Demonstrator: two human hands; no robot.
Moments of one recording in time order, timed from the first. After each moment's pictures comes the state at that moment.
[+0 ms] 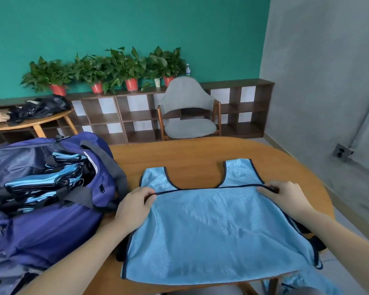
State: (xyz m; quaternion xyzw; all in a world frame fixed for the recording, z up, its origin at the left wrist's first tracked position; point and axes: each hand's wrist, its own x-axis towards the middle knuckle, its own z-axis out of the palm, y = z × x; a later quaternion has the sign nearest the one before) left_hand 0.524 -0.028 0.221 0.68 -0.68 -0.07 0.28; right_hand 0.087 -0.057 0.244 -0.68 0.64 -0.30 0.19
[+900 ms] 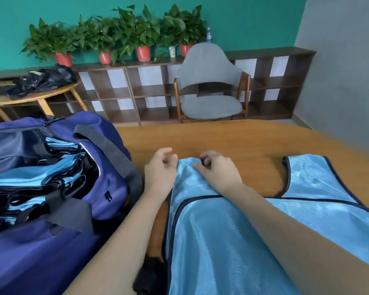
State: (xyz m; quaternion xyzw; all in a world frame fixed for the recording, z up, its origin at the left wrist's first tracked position) left_hand 0.522 -0.143 0.226 0.70 -0.51 -0.14 0.47; right_hand 0.351 -0.174 0.232 -0.75 0.56 -0.28 0.22
